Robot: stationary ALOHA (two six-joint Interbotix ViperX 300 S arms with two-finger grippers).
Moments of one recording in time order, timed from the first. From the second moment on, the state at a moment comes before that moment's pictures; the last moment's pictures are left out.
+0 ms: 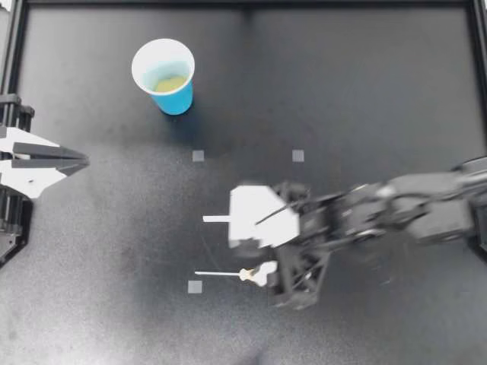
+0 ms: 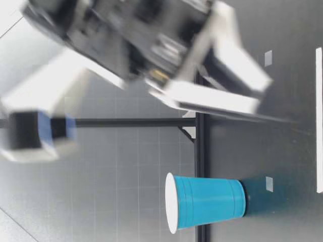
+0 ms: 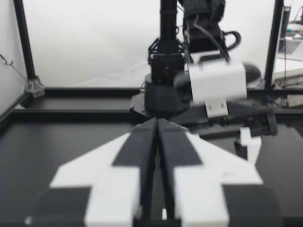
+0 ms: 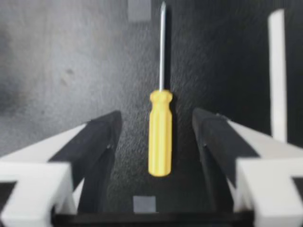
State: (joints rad) left arm 0.02 -0.97 1.30 0.00 -0.43 0.00; right arm 0.15 0.17 0.40 0.07 0.50 0.13
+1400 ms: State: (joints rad) left arm 0.02 -0.99 1.32 0.00 -0.43 0.00; right arm 0.16 0.38 0.31 0.04 0.53 0.20
